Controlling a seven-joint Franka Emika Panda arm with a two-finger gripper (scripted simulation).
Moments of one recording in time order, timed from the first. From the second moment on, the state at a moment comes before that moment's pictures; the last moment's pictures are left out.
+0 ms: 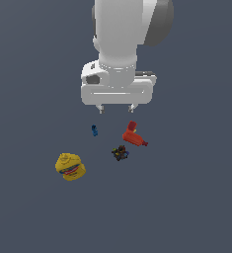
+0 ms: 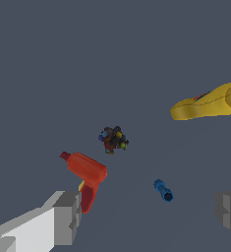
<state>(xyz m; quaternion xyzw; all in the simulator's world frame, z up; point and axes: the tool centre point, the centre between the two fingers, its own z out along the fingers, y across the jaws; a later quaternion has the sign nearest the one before) -0.002 0.003 0.310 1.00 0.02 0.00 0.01</state>
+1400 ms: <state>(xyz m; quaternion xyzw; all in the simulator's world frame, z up) -0.001 0.019 0.224 0.98 0.19 -0.01 0.06</state>
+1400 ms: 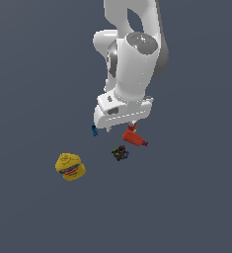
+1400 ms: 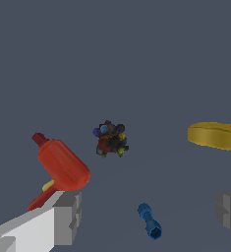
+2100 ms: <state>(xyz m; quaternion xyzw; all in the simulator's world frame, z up) -0.041 0.093 0.095 0.86 0.50 -0.03 0.09</state>
